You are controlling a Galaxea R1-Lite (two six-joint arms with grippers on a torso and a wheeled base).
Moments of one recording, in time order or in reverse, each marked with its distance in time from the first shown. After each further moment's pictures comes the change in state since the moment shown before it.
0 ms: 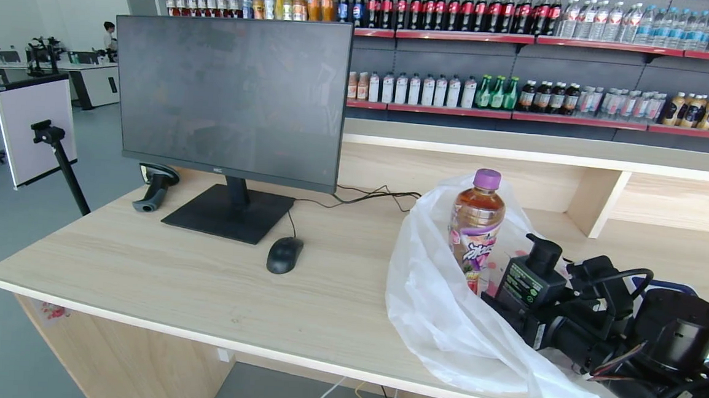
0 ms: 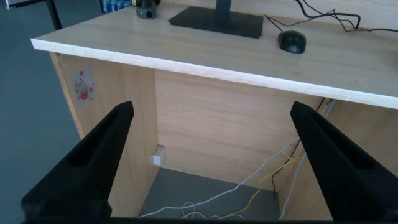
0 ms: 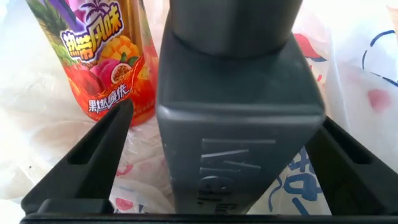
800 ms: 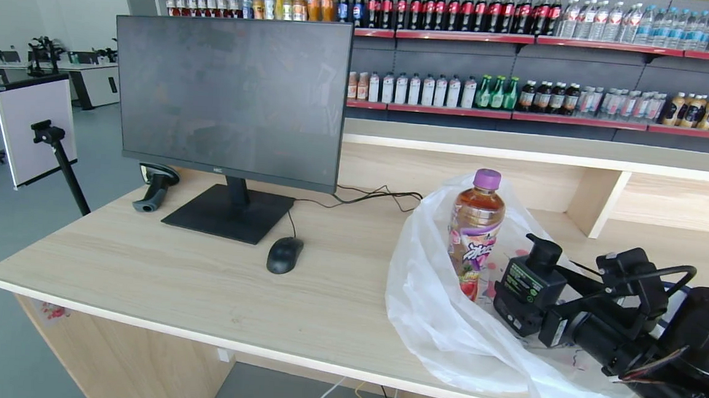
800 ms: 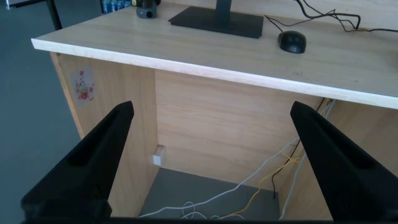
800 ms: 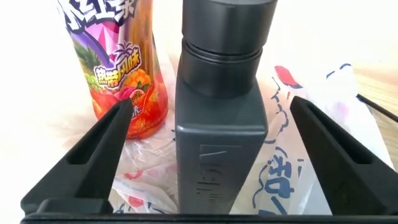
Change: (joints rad) left arm 0.000 0.000 0.000 0.000 0.000 0.000; right arm 0.000 -0.115 0.032 -0.001 0.001 -0.014
